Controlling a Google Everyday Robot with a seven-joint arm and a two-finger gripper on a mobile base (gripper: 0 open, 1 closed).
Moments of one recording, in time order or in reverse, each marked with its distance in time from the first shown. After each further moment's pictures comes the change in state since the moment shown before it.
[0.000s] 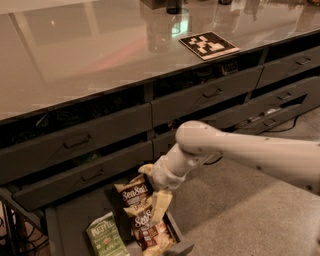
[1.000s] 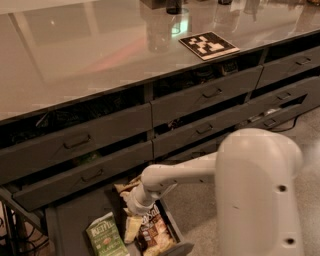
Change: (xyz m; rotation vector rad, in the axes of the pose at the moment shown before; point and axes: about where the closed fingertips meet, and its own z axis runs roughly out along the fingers) arm 0.051 -0.046 0.210 0.014 0.049 0.014
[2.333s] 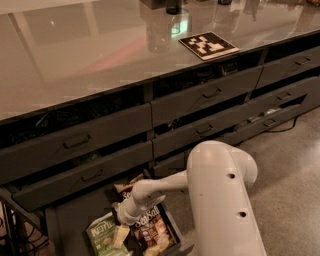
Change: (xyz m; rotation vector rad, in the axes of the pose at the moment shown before) arm 0.013 -0.025 0.116 -0.011 -0.085 0.070
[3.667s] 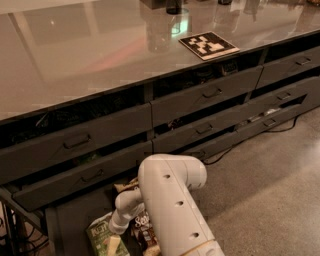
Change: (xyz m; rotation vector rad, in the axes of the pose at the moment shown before) arm 0.050 -0.019 0.123 -0.090 0.146 0.011
